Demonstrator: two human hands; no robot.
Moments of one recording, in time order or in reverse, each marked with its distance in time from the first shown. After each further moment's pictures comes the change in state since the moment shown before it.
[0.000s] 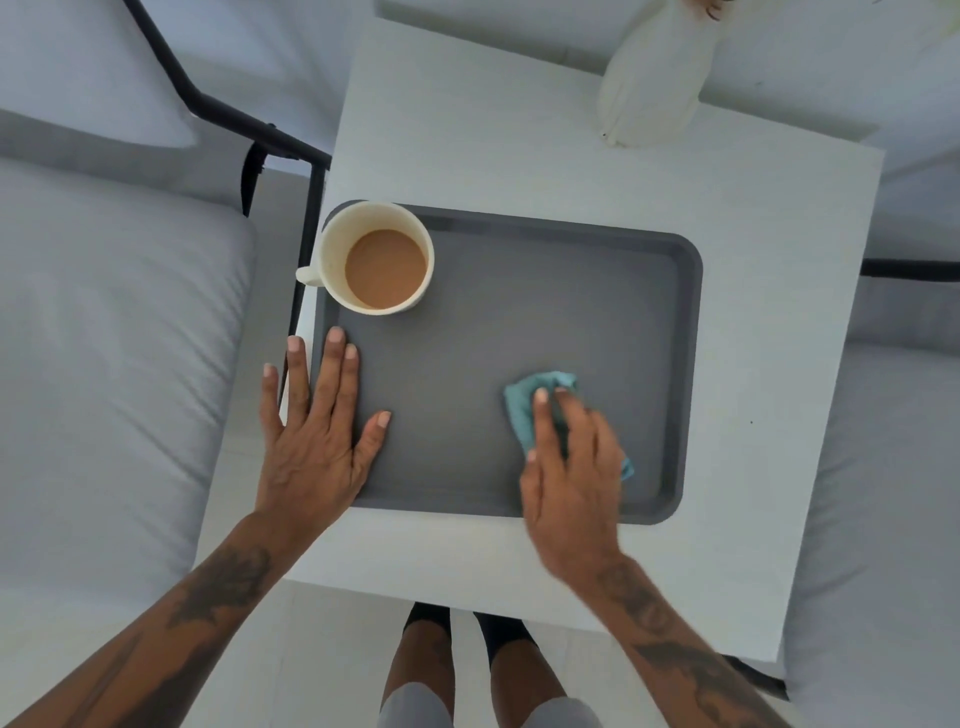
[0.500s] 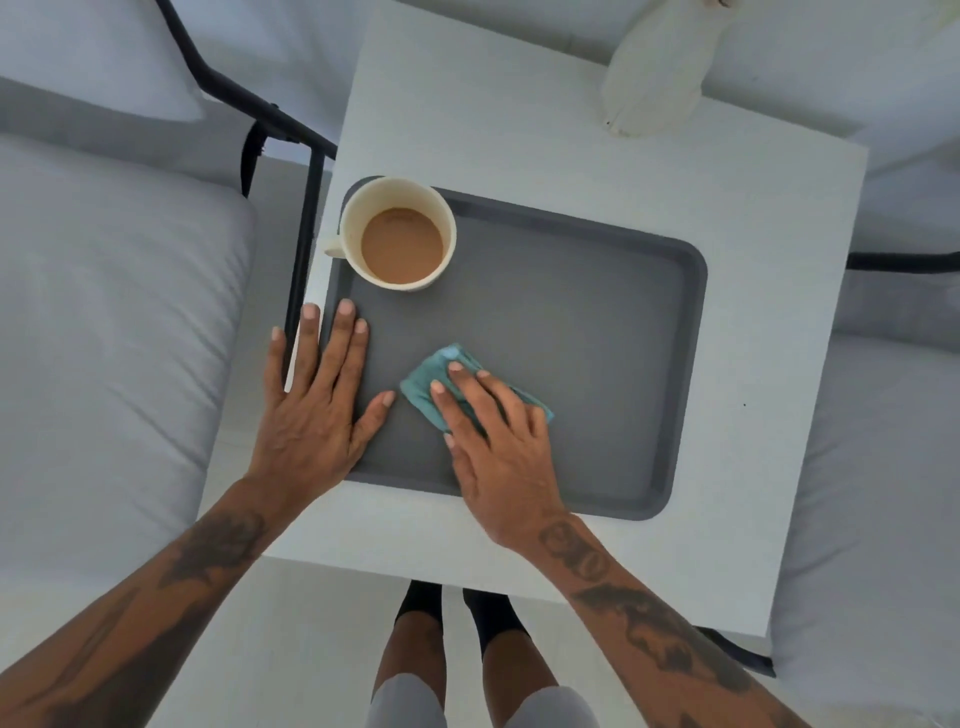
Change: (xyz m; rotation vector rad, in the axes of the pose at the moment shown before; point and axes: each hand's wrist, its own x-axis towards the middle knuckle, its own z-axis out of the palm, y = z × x) left_hand 0.008 -0.011 -0.003 0.025 0.075 0.129; right_hand 0.010 -0.042 0.018 0.025 -0.123 -0.313
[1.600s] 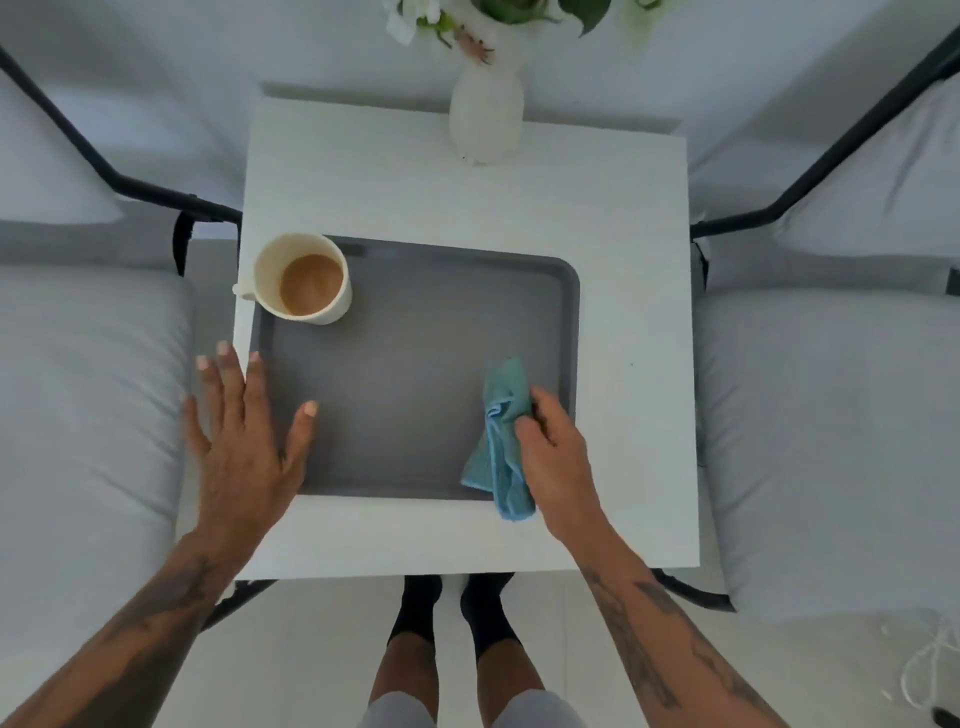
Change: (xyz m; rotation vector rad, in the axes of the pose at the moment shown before) left_hand -0.006 0.036 -0.066 -0.333 -0.068 -0.317; right_hand -0.058 0.043 -0.098 1.114 0.183 0.874
